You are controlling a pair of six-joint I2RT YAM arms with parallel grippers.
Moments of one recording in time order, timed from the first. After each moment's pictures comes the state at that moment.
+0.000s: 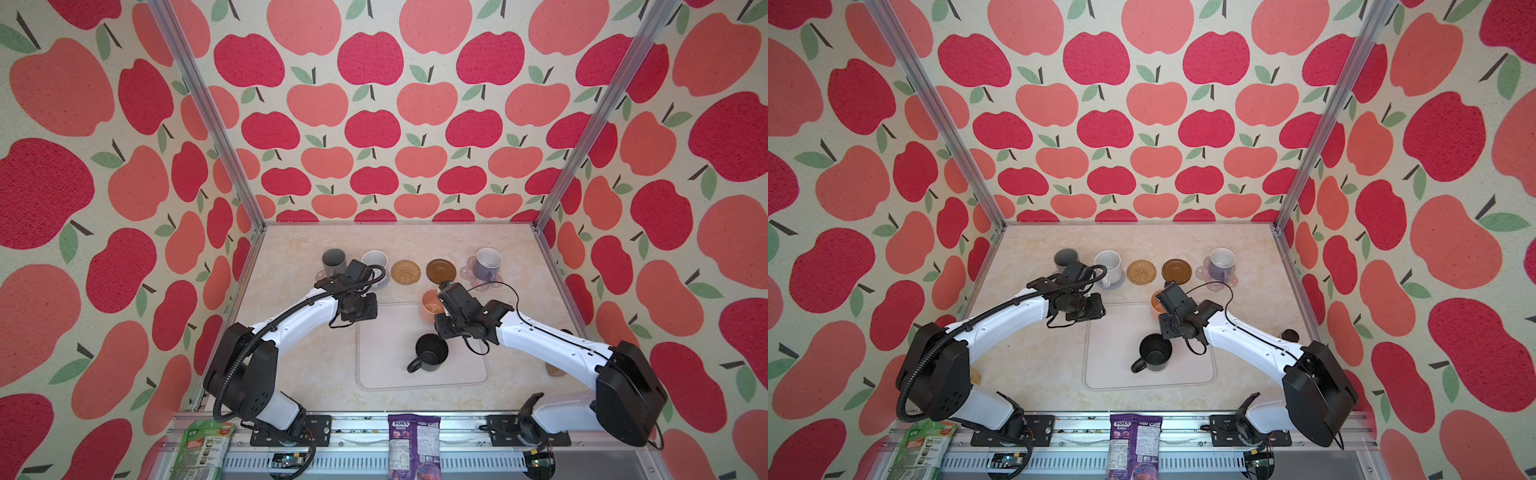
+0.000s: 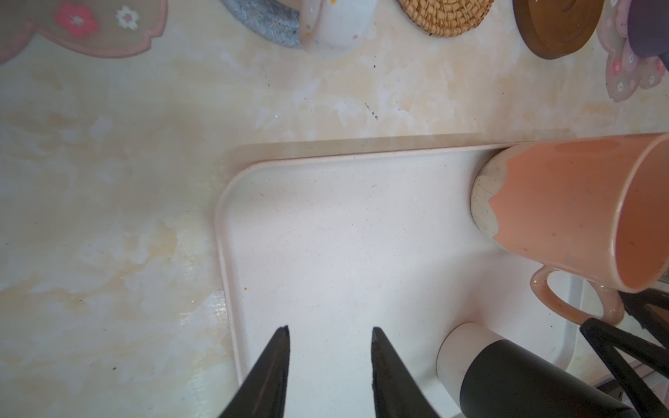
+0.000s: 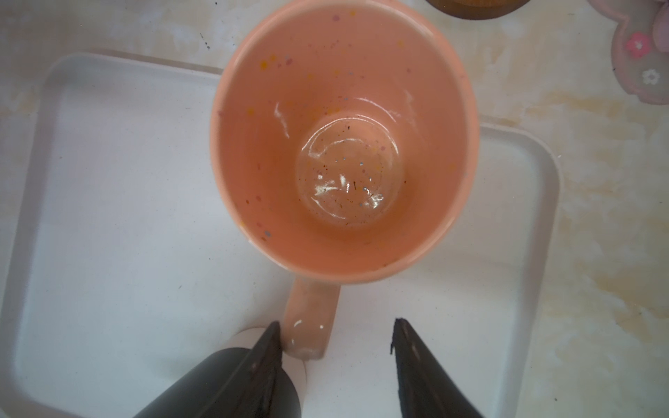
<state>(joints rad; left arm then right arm) -0.54 1.52 1.05 -0.66 0.14 -0.59 0.82 1.37 0.89 -0.61 0.15 0.45</state>
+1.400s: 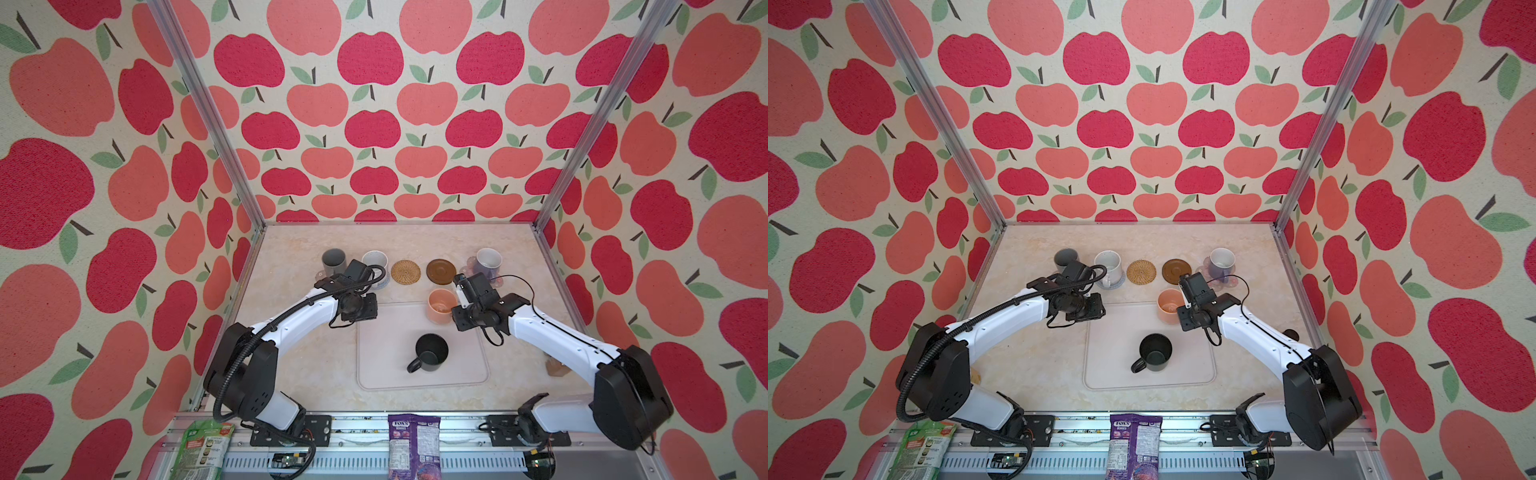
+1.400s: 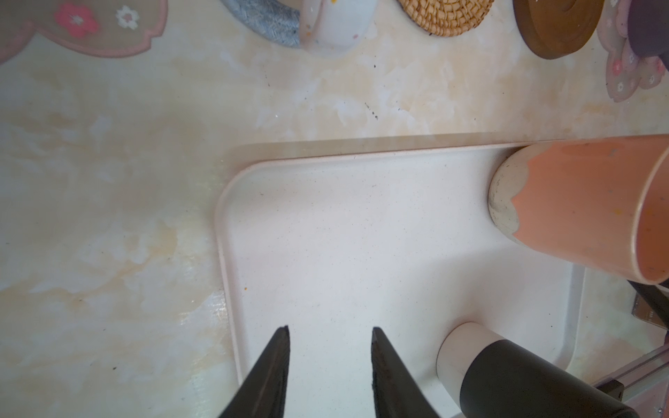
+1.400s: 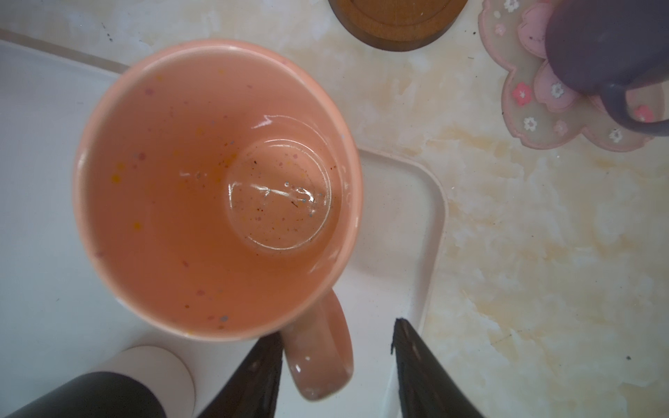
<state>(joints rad) -0.54 1.52 1.05 -0.66 0.14 -0.59 0.61 1.36 0.86 -0.59 0.10 0.14</state>
